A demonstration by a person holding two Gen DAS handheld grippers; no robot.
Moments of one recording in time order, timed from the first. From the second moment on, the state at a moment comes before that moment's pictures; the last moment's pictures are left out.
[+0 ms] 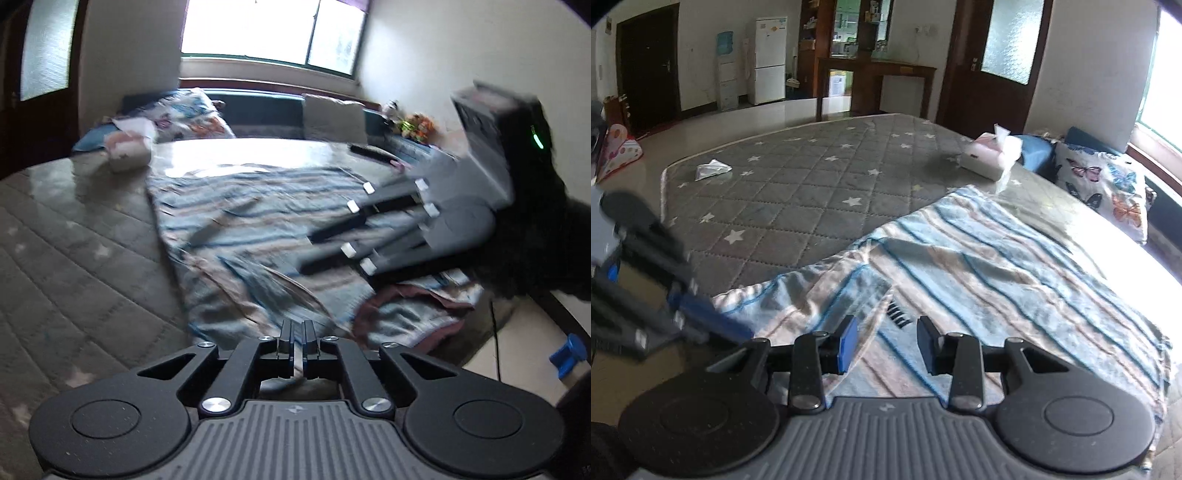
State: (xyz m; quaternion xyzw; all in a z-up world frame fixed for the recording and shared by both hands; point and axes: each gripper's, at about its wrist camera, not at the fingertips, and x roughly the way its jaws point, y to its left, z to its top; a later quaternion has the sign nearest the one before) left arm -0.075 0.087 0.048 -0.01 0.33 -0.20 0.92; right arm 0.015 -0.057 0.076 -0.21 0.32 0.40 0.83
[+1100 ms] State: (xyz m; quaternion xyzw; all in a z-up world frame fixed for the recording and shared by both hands) left arm 0.031 0.102 0.031 0.01 0.35 -0.13 0.93; right arm 0.013 -0.042 0.054 -0.19 0.37 0.44 0.80
